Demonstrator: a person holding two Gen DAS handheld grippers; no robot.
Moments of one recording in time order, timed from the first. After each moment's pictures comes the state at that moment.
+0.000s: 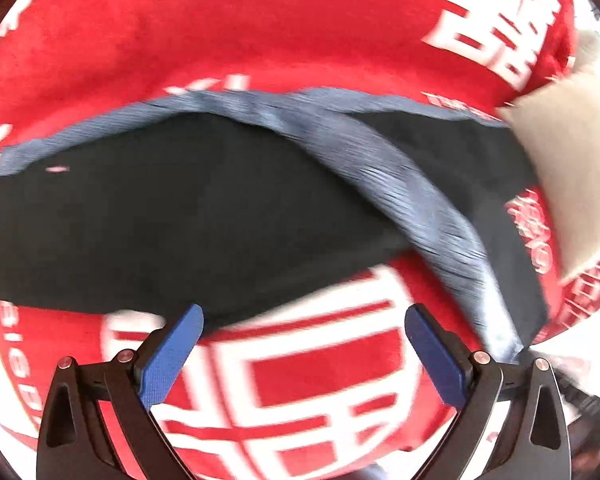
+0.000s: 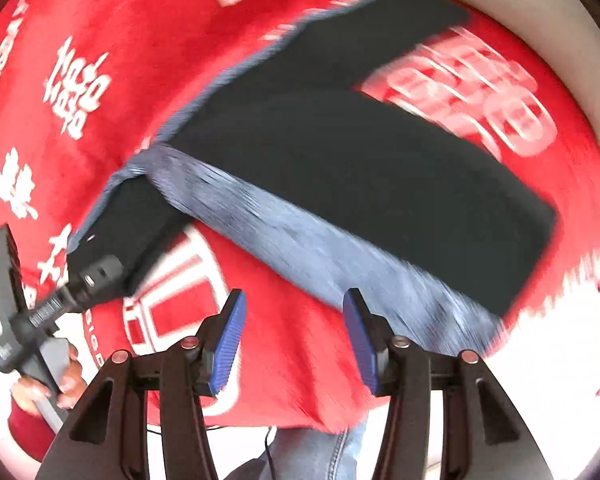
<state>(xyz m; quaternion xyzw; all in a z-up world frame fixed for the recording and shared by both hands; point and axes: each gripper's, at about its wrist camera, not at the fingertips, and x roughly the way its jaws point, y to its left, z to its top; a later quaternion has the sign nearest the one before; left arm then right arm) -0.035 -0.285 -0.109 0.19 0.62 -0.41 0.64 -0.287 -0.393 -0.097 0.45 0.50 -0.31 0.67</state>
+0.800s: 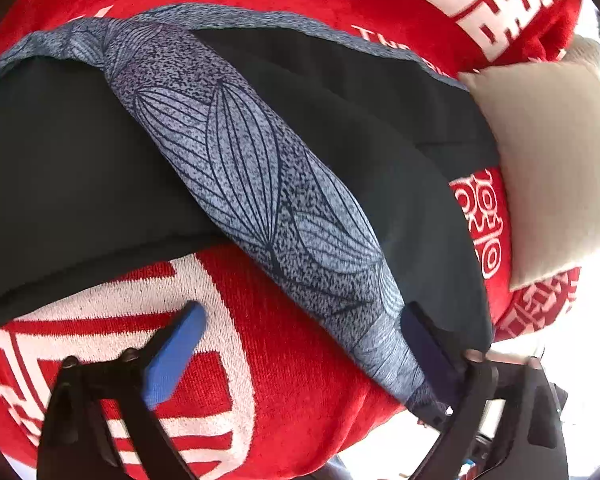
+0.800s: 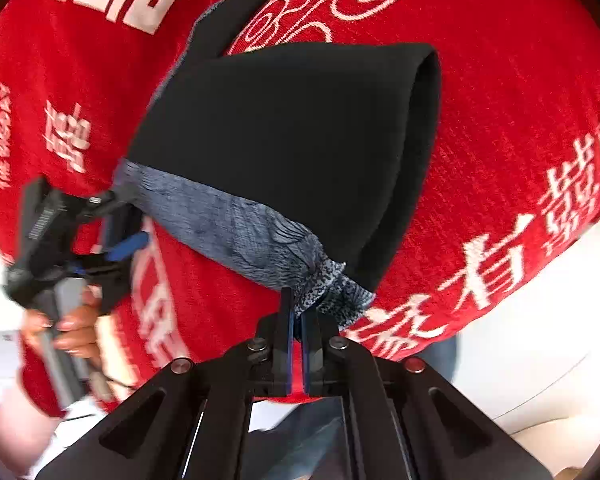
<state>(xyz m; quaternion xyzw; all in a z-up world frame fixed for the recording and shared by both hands) -0.106 -0.367 -0.156 0.14 0.70 -0.42 0.56 -0.407 -0.418 -0.151 0.58 0.42 -0.24 0.65</state>
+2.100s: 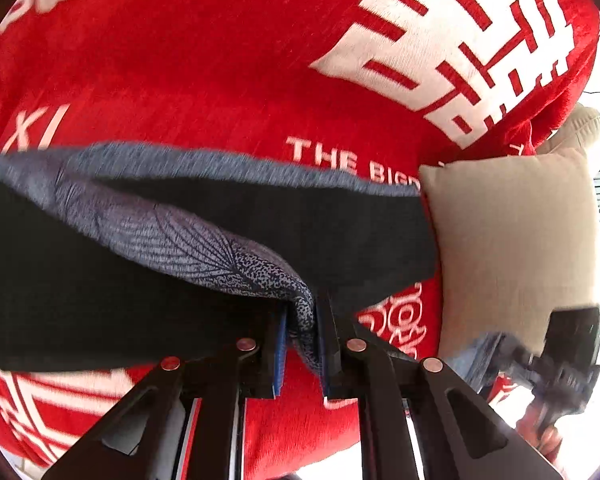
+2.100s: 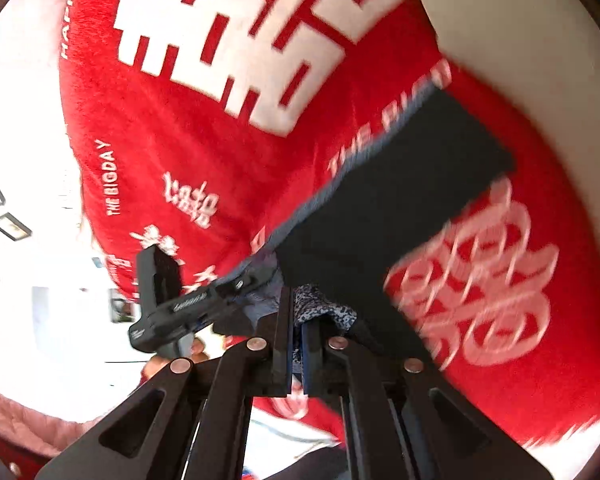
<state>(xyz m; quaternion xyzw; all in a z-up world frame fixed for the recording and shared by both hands) -0.076 -0.477 -0.086 0.06 0.69 -0.41 0.59 -0.318 -0.632 -0.044 0.57 0.38 -0.08 0.72</state>
